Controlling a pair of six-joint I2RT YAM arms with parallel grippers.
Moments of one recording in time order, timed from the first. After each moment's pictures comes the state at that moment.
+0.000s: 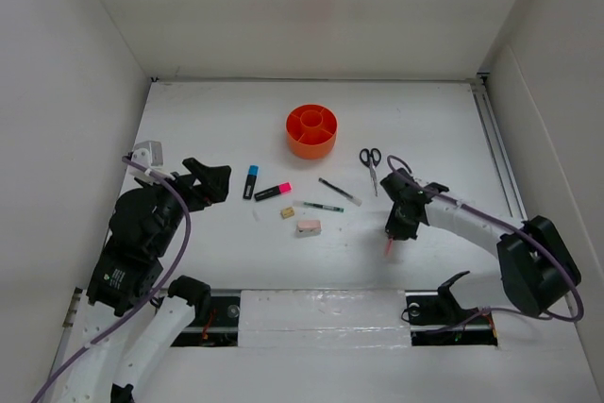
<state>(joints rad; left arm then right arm) -0.37 0.48 0.93 -0.63 -0.13 -0.55 0.53 1.34 0.69 -0.68 0.19 0.92</state>
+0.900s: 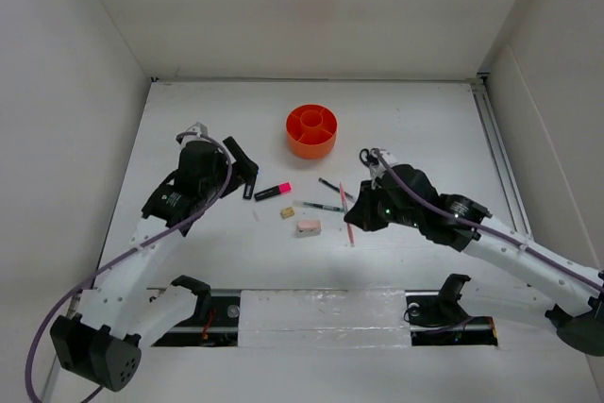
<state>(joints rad) -0.37 0.90 0.89 -0.62 -0.12 -0.80 0.89 0.99 0.95 -0.60 0.03 0.65</state>
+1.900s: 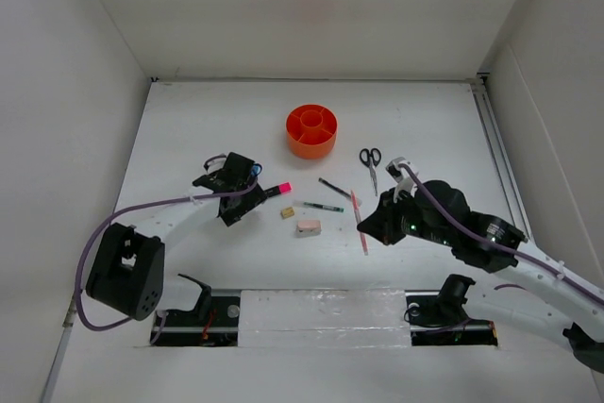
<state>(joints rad) -0.43 1.33 0.74 -0.53 -0.20 -1.00 0.94 0.75 0.87 -0.62 -0.02 0.55</state>
